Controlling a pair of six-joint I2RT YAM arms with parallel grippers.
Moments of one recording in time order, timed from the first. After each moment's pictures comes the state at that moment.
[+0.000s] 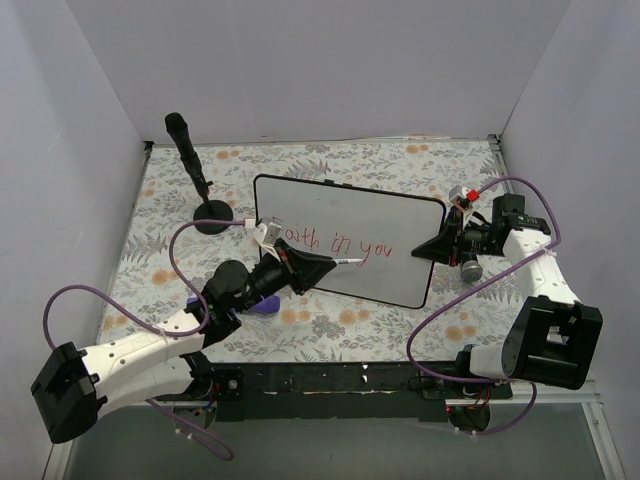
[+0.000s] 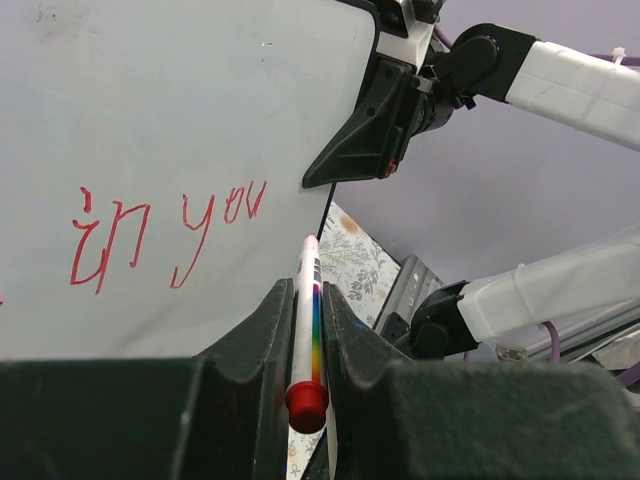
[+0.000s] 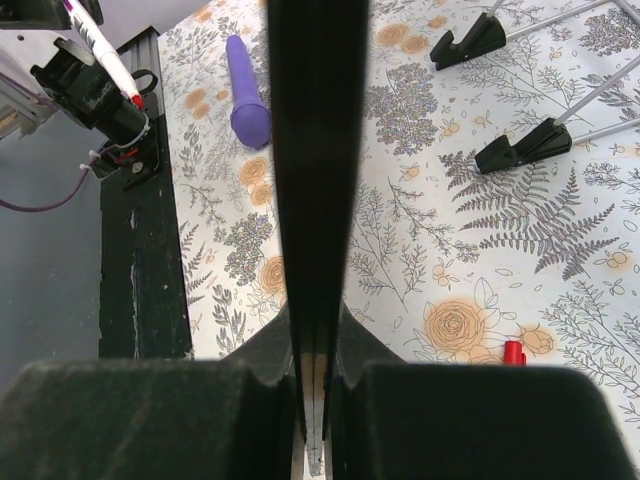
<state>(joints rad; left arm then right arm) -0.90 0.90 0.46 0.56 0.09 -0.64 -0.15 1.32 0.95 -0.94 -1.39 -0.91</state>
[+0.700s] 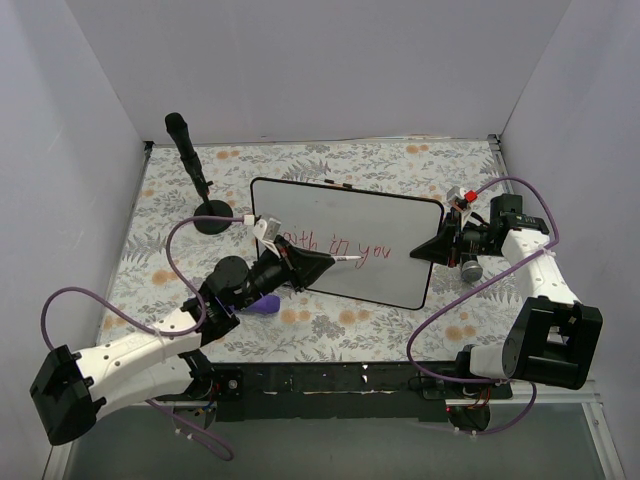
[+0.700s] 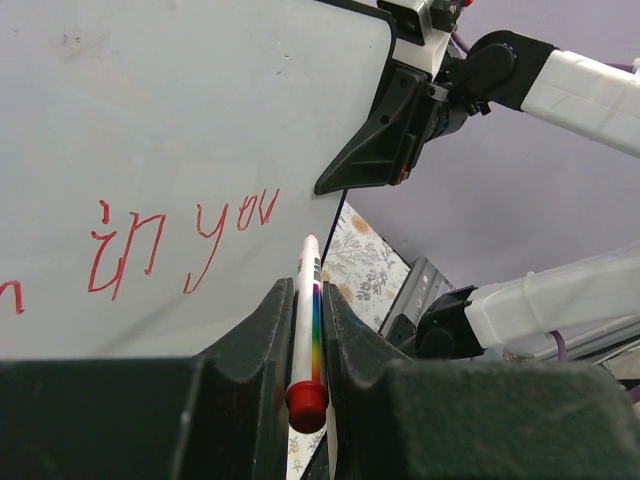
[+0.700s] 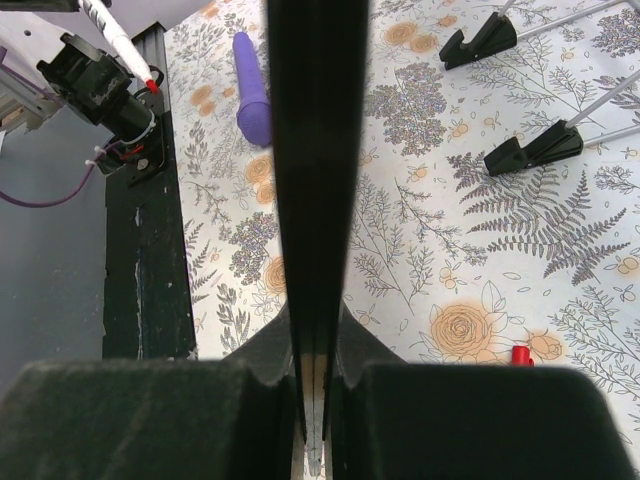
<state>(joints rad) -0.90 0.91 0.51 0.48 0.07 -0.63 -0.13 1.32 0.95 -0.95 -1.39 -0.92</state>
